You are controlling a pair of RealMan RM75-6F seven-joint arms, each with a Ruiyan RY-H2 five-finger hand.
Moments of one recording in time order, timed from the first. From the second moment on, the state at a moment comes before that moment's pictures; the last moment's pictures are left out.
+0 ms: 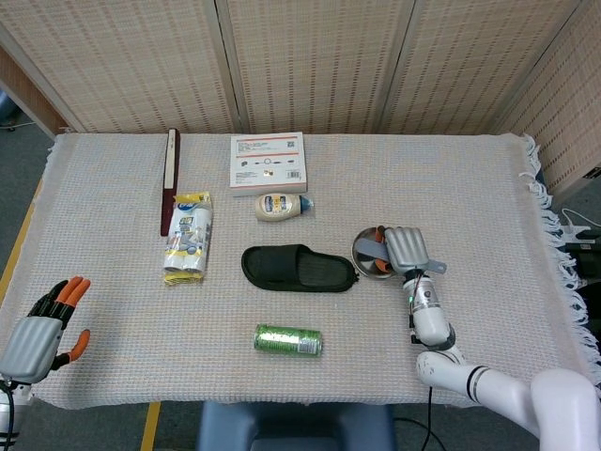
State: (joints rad) left arm -0.15 -1.15 0.00 -1.50 1.58 1.46 -0.05; right arm 0.72 -1.73 0.26 -1.09 -0.98 0.97 -0.35
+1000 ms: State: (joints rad) left arm -0.15 -1.14 0.01 -1.51 1.60 1.46 -0.08; right arm 0.87 -1.63 0.22 -1.27 -1.07 0.76 -0.35
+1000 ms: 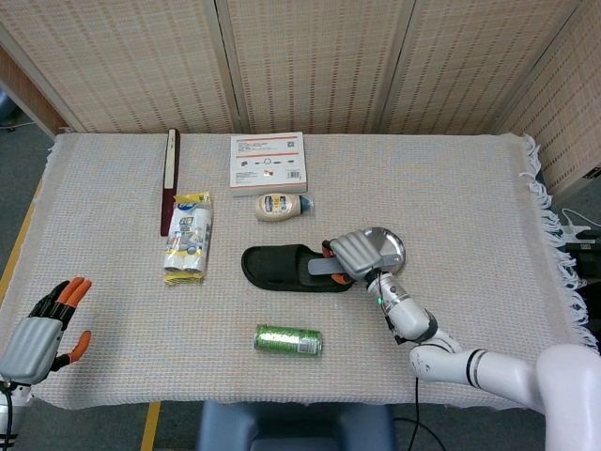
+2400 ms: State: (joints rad) left arm -0.15 -1.14 0.01 -1.51 1.59 1.45 -0.09; right arm 0.90 -1.74 0.18 -1.16 -1.03 0.80 -0.42
